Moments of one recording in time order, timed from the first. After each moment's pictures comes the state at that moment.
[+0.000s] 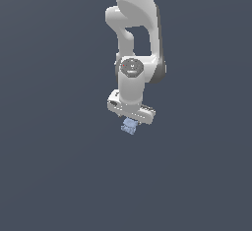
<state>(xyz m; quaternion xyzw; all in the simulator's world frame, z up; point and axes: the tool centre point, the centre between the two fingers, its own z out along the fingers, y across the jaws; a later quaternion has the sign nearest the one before) -0.016 0.018 0.101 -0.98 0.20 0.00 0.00</state>
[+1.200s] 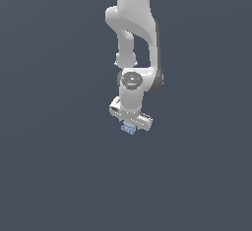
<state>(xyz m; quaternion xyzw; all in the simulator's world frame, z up) -0.020 0.019 0.049 -0.97 0.24 0.00 0.00</state>
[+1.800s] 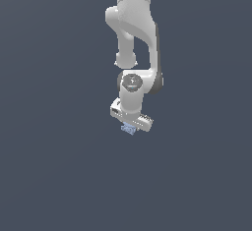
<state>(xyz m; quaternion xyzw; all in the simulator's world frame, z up) -0.018 0.020 0.042 -0.97 0.24 0.00 0.00</state>
